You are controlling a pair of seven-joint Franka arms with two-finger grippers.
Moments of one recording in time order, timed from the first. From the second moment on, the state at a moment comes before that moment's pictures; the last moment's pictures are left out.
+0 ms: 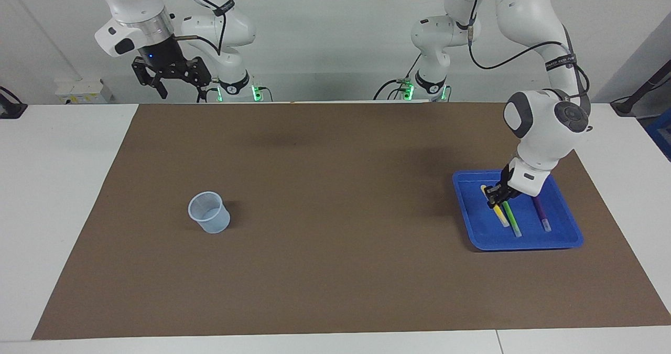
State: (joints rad) left arm 0.08 0.29 -0.11 -1.84 -0.06 2.10 -0.16; right arm 0.04 -0.22 0.02 -1.80 0.03 1.56 0.11
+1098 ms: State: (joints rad) left arm -0.03 0.21 -0.14 -1.84 -0.48 1.80 -0.84; right arm 0.22 -0.22 0.03 -1.91 0.29 1.81 0.41
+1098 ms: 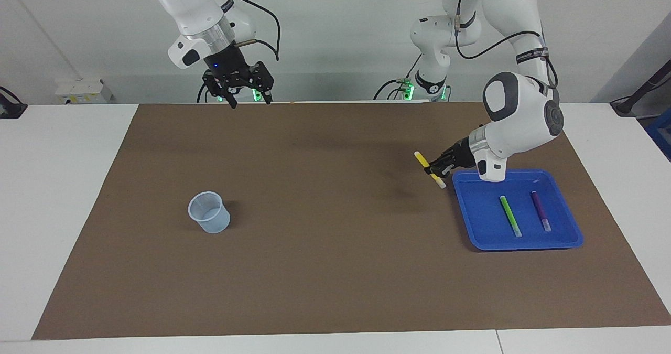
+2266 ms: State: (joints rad) left arm -0.15 0.16 -0.29 -1.78 -0.75 1.91 -1.45; right arm 0.44 -0.07 0.03 -1.95 0.34 2.19 0.67
